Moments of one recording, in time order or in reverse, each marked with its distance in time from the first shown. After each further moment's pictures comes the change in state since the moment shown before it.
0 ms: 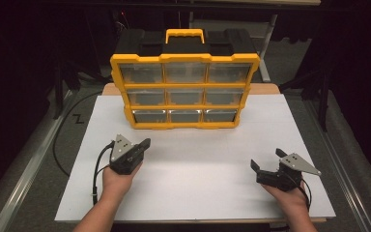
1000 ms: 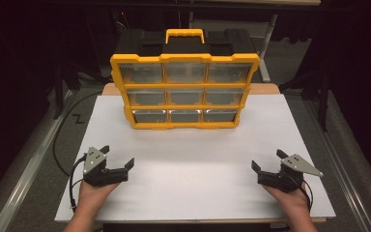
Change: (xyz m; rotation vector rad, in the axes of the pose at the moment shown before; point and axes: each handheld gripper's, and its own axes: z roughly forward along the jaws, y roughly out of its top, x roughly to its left) left arm 0.035 -0.033 -0.039 0.025 0.085 -0.047; right arm -0.001 -0.001 -0.004 -0.002 0.006 0.012
